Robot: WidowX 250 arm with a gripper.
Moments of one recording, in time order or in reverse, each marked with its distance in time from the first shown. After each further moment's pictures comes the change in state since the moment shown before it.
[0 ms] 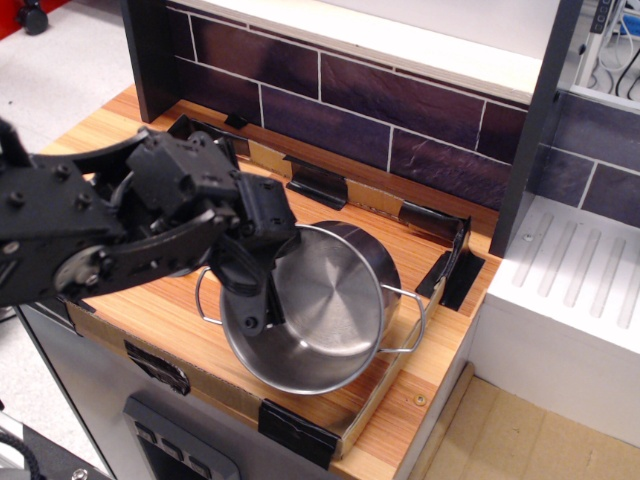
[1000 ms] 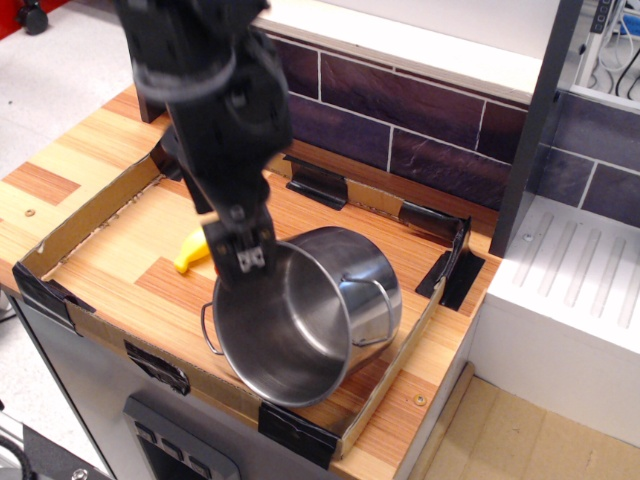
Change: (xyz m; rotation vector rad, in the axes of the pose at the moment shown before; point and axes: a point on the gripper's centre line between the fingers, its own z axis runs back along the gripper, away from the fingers) arm -0.006 0.018 0.038 -0.496 0.524 0.253
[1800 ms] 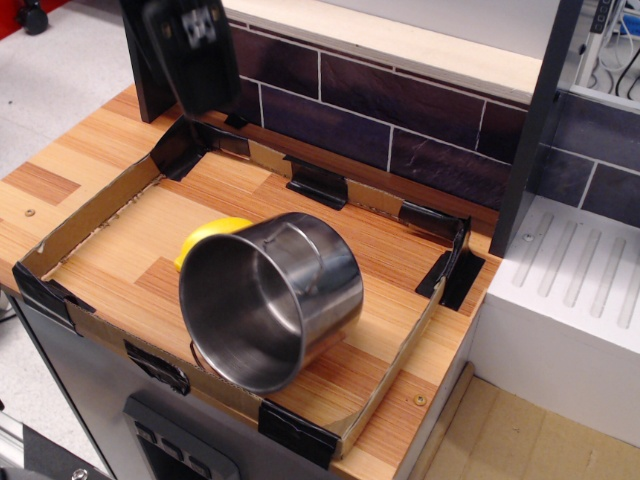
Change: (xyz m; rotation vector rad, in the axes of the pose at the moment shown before) arm 0.008 0.039 0.069 -0.231 -0.053 0.126
